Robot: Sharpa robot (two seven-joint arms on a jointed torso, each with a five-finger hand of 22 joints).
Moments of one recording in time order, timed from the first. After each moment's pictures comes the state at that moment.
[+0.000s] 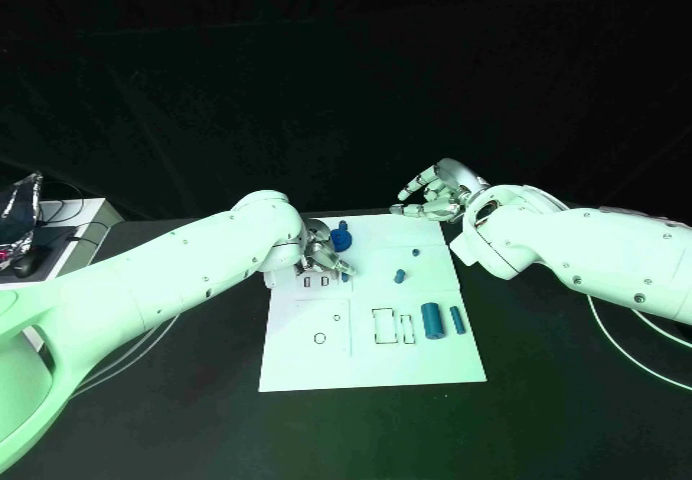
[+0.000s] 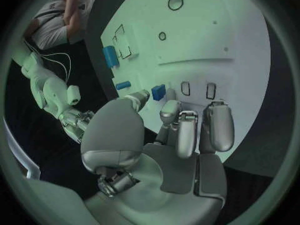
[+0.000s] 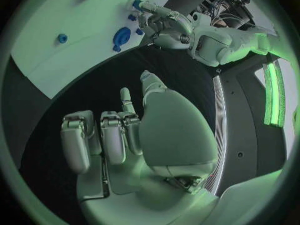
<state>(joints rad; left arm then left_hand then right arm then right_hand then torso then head) 1.26 -0.39 0.07 1.06 -1.07 0.30 -0.53 1.09 -0.15 0.42 0.29 0.08 0.77 0.11 0.71 0.53 1.25 0.04 1.27 1.01 1.47 -0.02 1.57 1.31 0.08 1.39 0.08 1.44 1.24 1.37 -0.75 -0.11 1.43 -0.94 -0.51 -0.20 1.40 -0.18 0.07 0.29 0.31 0.98 0.15 0.16 0.32 1.47 0.07 1.56 1.31 1.47 0.00 1.56 1.31 0.01 1.47 0.11 1.56 1.31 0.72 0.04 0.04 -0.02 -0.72</state>
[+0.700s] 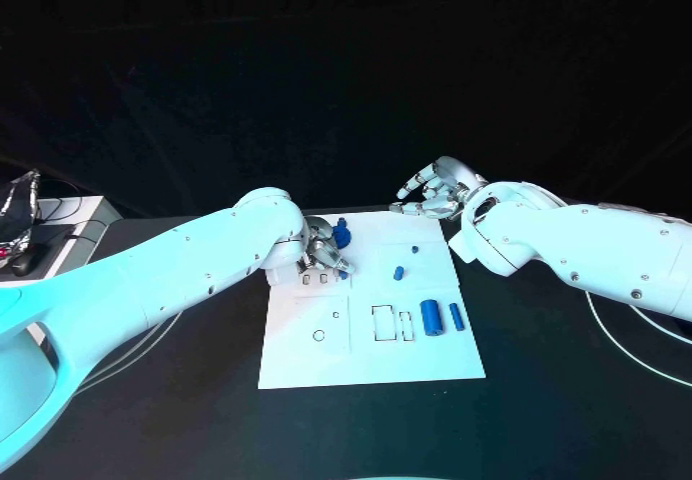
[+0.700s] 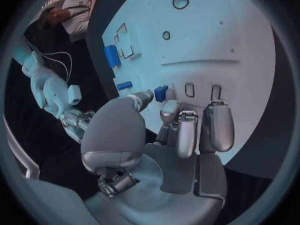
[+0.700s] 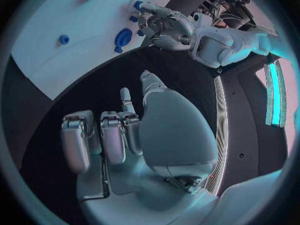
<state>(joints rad) 1.26 -0.38 0.07 1.06 -1.06 0.30 -0.53 1.14 -0.16 0.54 0.28 0.08 0.76 0.11 0.73 0.57 1.24 0.03 1.27 1.01 1.47 -0.02 1.57 1.31 0.08 1.39 0.08 1.44 1.24 1.37 -0.74 -0.11 1.42 -0.94 -0.50 -0.21 1.40 -0.18 0.07 0.29 0.31 0.98 0.15 0.16 0.33 1.47 0.07 1.56 1.31 1.47 0.00 1.56 1.31 0.01 1.47 0.11 1.56 1.31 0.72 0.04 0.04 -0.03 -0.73</state>
